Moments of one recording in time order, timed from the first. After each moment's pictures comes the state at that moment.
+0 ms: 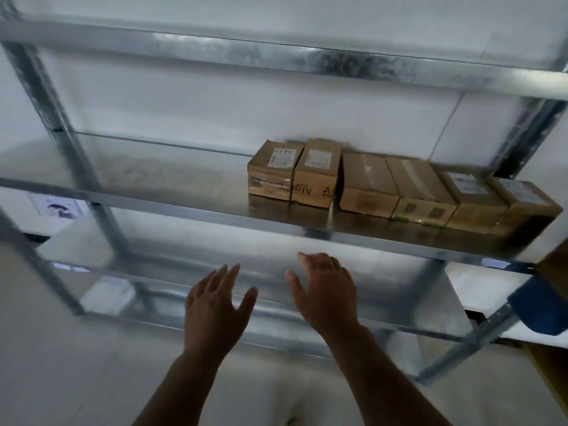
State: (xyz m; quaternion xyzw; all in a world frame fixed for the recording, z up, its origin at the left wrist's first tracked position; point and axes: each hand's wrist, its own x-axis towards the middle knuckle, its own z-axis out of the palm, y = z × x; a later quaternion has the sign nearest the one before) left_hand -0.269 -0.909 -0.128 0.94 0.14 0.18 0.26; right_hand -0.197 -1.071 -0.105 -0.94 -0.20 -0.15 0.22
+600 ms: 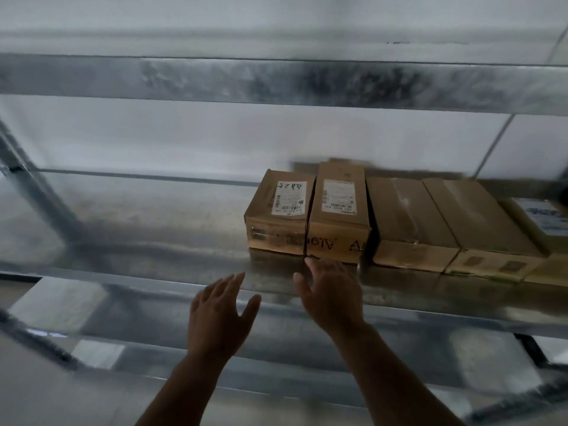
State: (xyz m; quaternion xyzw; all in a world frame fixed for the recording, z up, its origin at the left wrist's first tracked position) left_hand -0.049 -0.817 -0.132 0.96 0.12 0.12 0.21; right_hand 0.027 -0.994 -0.122 -0.96 -0.16 -0.12 0.21
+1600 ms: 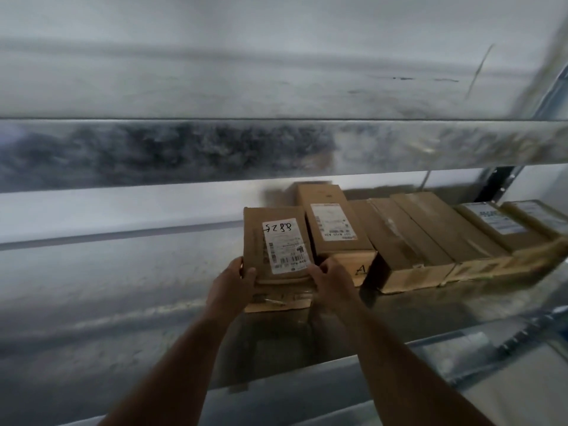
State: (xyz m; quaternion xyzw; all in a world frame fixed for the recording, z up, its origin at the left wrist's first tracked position) left_hand 0.155 -0.739 -0.106 0.88 0.01 -0.03 0.48; right_hand 0.150 -0.935 -0.114 -0.87 0.12 0.00 0.48
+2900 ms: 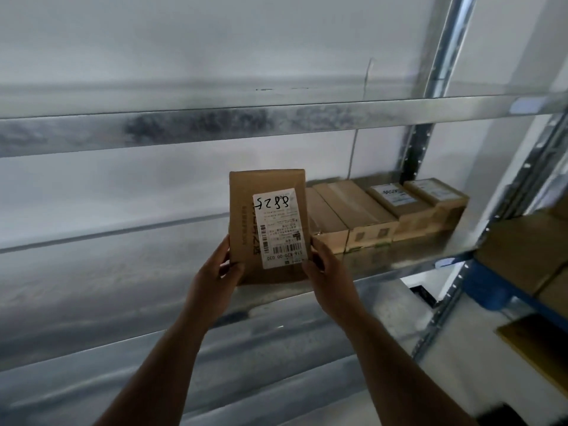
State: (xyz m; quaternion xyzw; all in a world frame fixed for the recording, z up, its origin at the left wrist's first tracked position) left_hand 0.002 -0.872 -0.061 0.83 -0.14 0.08 0.54; right_hand -0.027 -1.076 -0.067 -0.83 -0.07 -0.17 0.54
